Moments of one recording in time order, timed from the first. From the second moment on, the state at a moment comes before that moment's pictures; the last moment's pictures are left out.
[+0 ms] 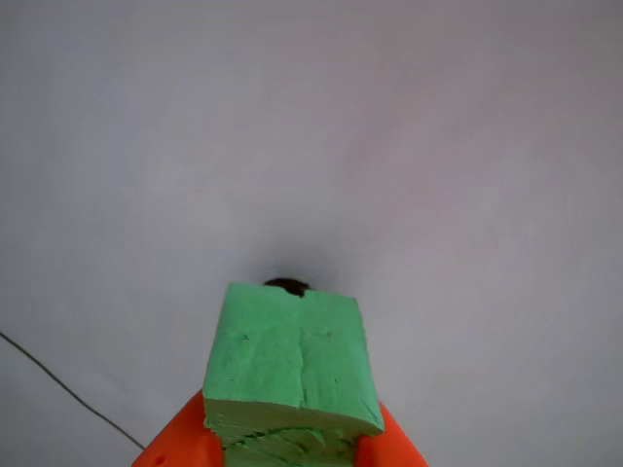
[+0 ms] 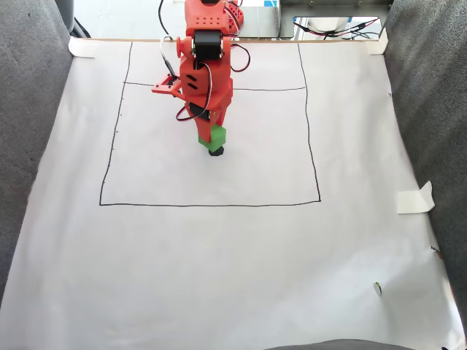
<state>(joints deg) -2.7 41.1 26.7 91.1 42.5</state>
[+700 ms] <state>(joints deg) -3.5 36.9 25.8 88.1 42.8</state>
